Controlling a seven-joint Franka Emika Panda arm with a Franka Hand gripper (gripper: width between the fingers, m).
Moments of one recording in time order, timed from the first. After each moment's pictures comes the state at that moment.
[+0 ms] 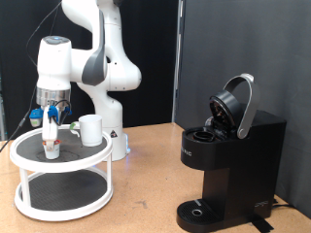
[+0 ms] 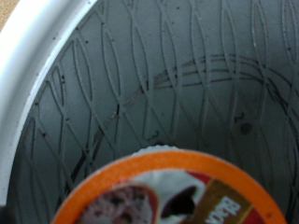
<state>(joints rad) -0.21 -0.31 -0.48 -2.69 -0.37 2.47 2.15</state>
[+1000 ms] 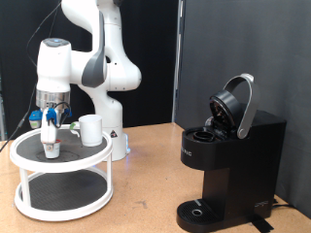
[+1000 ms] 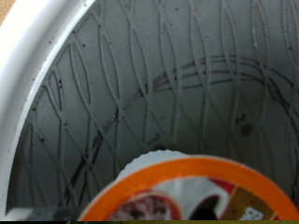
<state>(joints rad) -0.21 -0.30 -0.48 -2.68 -0.35 2.45 2.15</state>
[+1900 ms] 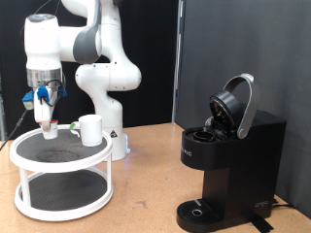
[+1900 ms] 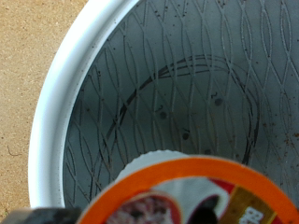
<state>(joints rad) -0.20 -0.38 -0.48 -2.56 -0.24 2.22 2.05</state>
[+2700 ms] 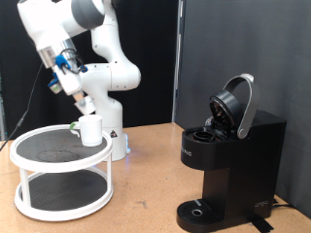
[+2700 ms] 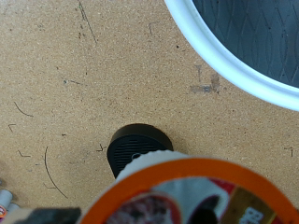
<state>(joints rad) -0.08 -0.47 -0.47 -2.45 0.24 2.00 1.94</state>
